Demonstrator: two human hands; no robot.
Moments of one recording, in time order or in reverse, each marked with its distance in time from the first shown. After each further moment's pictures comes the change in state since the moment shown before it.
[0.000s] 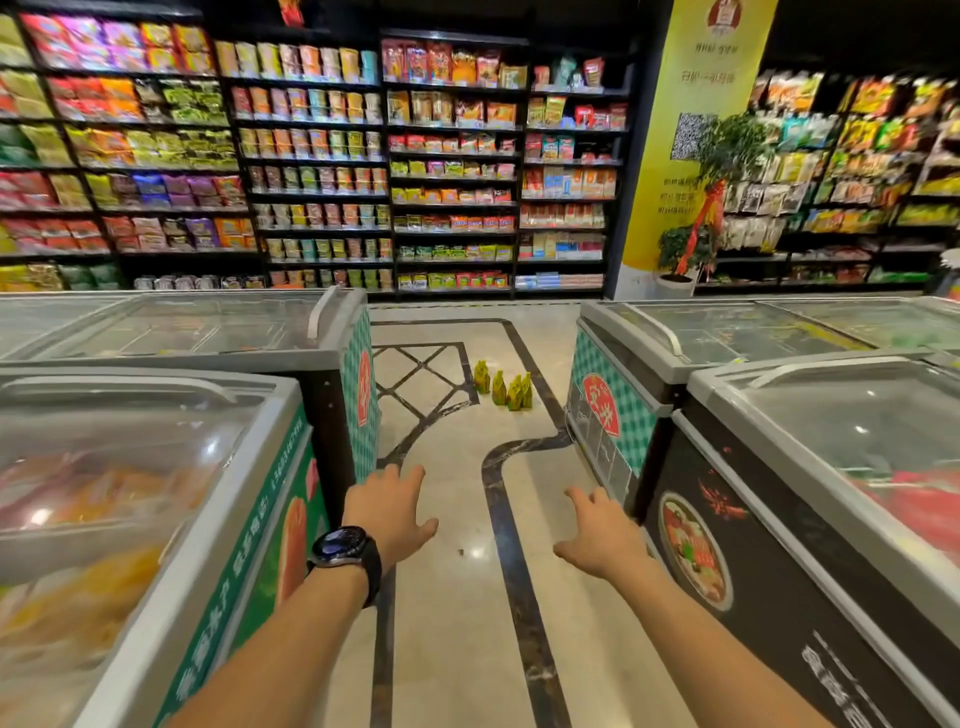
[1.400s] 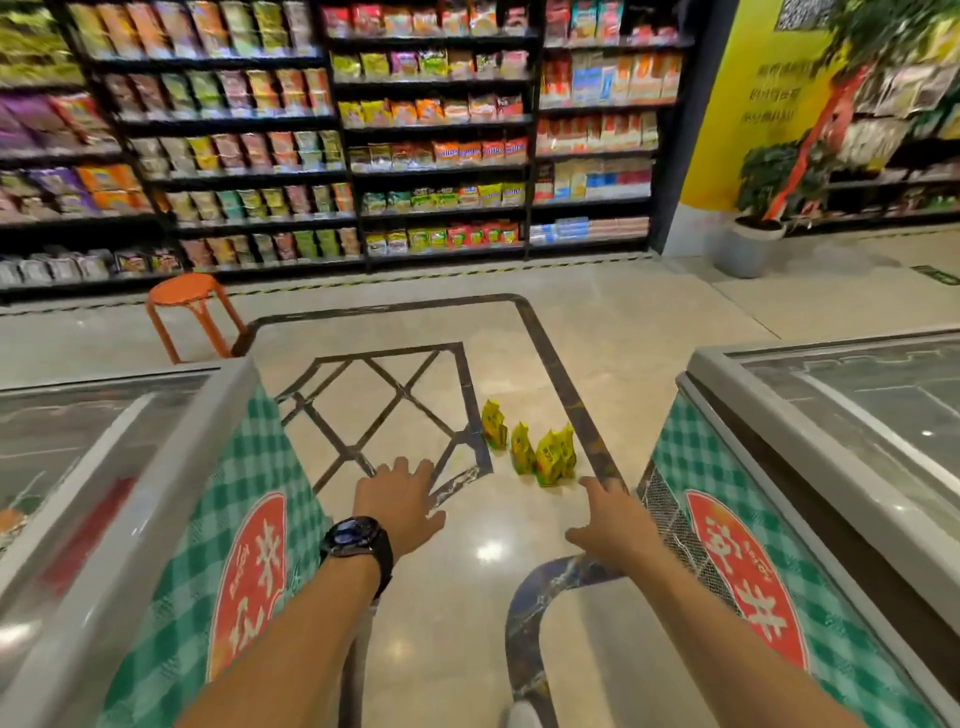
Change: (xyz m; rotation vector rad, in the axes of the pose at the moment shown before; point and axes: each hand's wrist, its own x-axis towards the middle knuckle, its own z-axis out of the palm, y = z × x) left_hand 1.075 -0.066 0.078 0.018 -0.189 0.085; right_hand 1.063 -0.048 -0.065 0.042 -0.121 0.068
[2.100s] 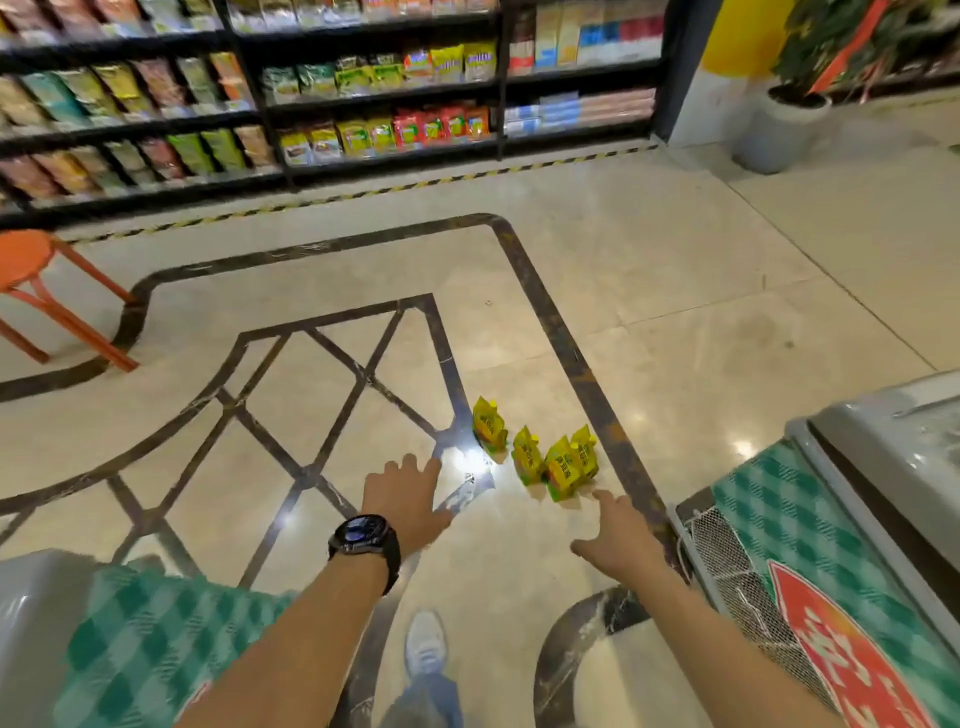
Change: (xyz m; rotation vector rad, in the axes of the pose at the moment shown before) left_hand 0.481 -0.083 0.022 0.049 -0.242 0.162; right_hand 0.432 -0.055 0.017 0.176 -0.245 0.282
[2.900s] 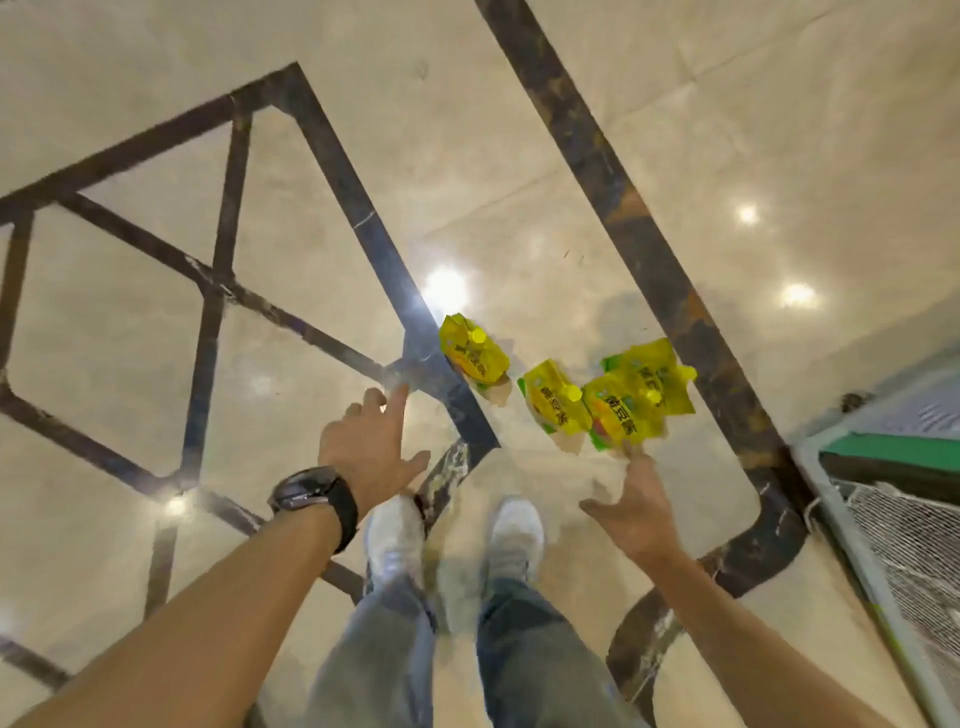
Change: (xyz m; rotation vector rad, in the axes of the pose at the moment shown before) left_hand 0.521 -0.046 0.261 -0.095 -0.218 0.127; right_hand 0.464 0.045 0.218 0.551 0.062 0.340
